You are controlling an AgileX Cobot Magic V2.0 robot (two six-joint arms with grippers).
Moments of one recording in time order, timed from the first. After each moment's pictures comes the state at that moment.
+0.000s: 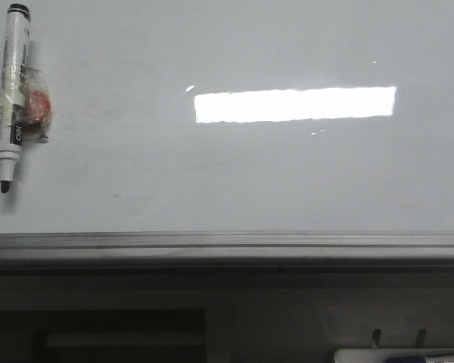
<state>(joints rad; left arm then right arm) -0.03 0.26 -0.31 -0.08 0.23 0.00 -0.12 0.21 -0.26 0.07 0.46 -0.11</state>
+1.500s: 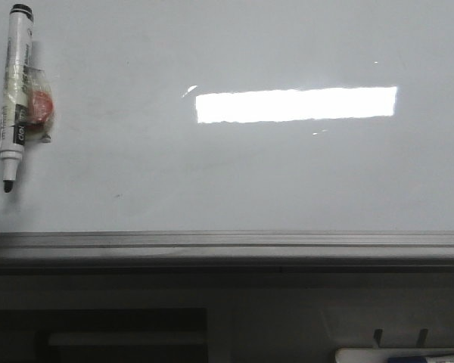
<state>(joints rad) -0.65 0.76 -0.23 -0.21 -0.14 0.00 -0.11 0.21 -0.26 0.10 0.41 -0.11</state>
